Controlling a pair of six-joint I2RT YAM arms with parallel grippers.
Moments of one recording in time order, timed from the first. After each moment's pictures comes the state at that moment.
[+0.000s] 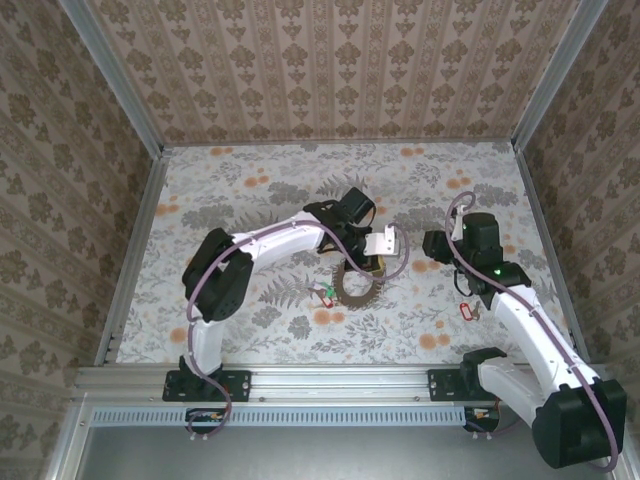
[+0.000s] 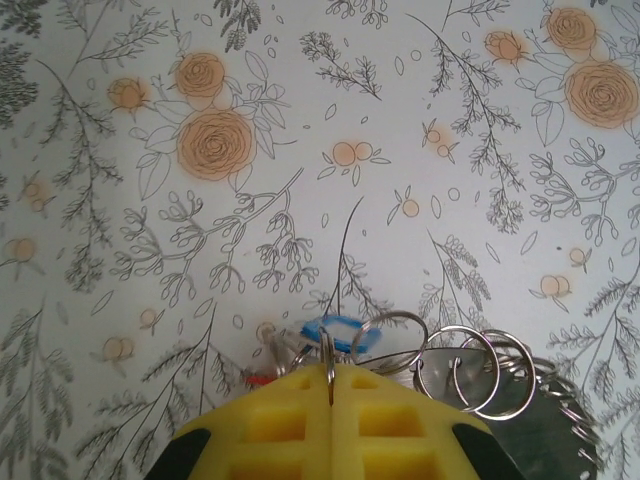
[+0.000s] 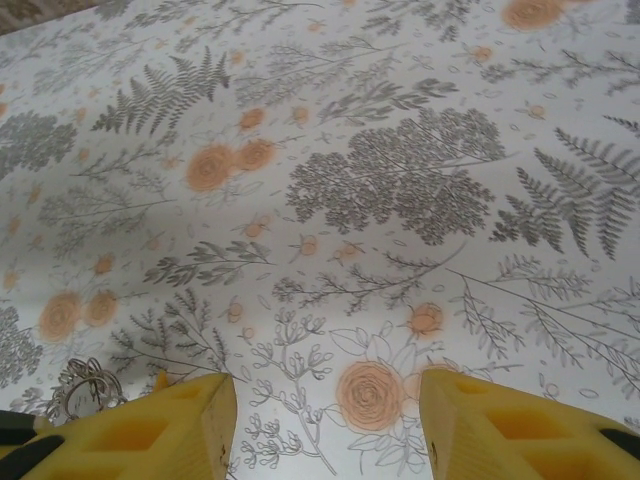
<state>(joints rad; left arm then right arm) -0.90 2.00 1.54 -0.61 0.53 0.75 0.12 0.94 0.65 -0.38 -0.04 0.31</state>
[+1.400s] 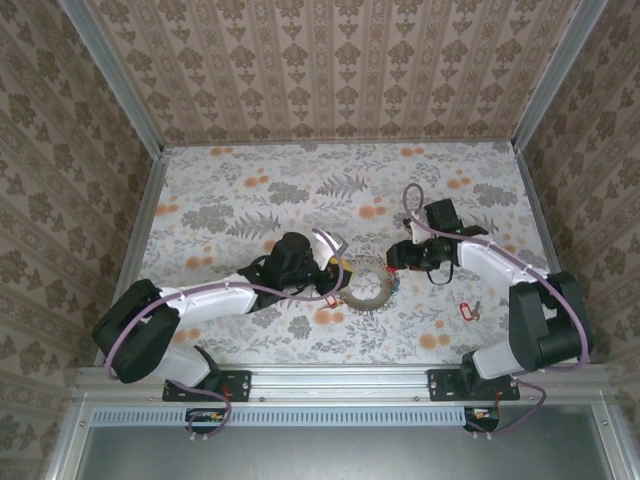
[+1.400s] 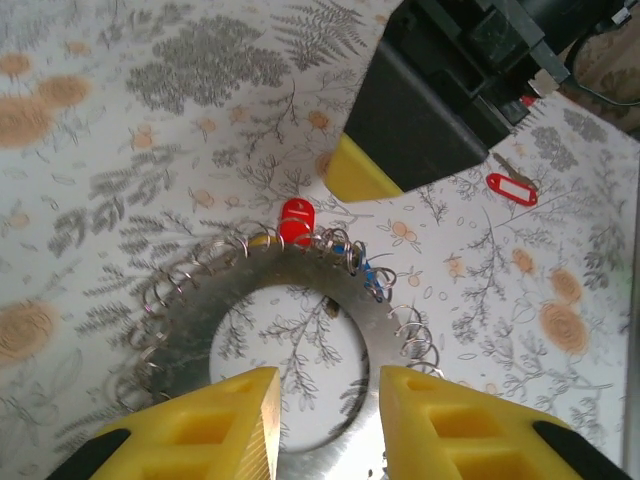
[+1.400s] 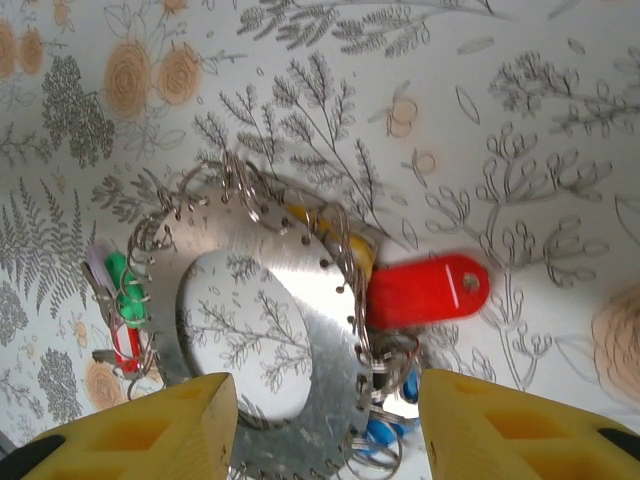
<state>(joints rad) -0.88 1.43 0.66 0.26 0.34 -0.19 0.20 1.47 0.85 -0.51 -0.45 0.22</state>
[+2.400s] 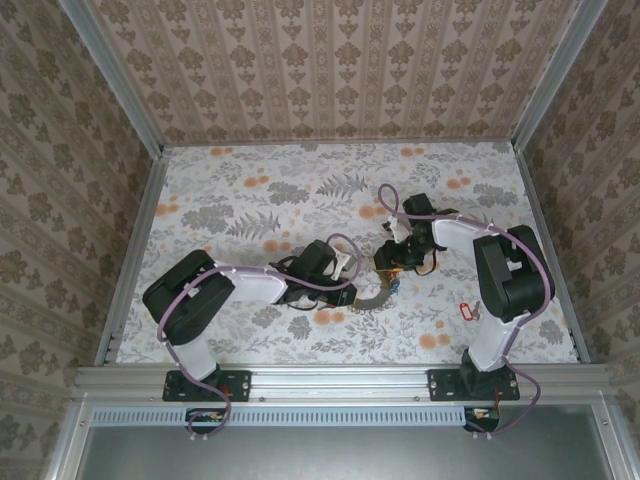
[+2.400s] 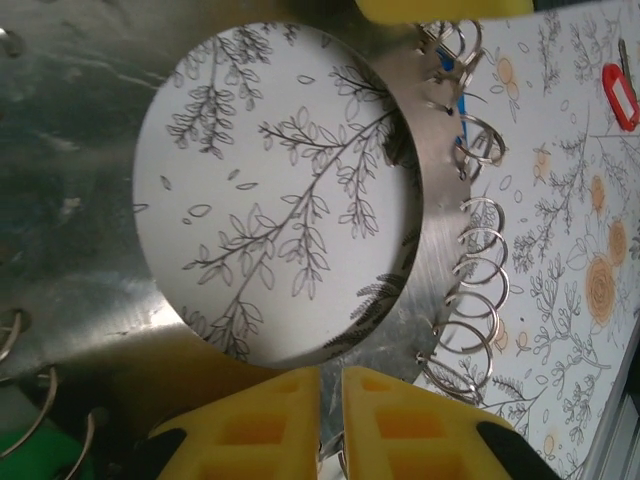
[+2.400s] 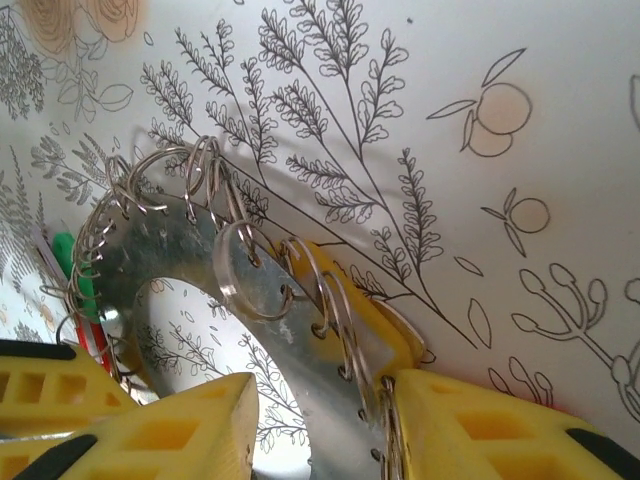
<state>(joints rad) -0.91 1.74 0.77 0.12 0.42 -0.52 0.25 1.79 1.02 -0.60 -0.54 0.12</state>
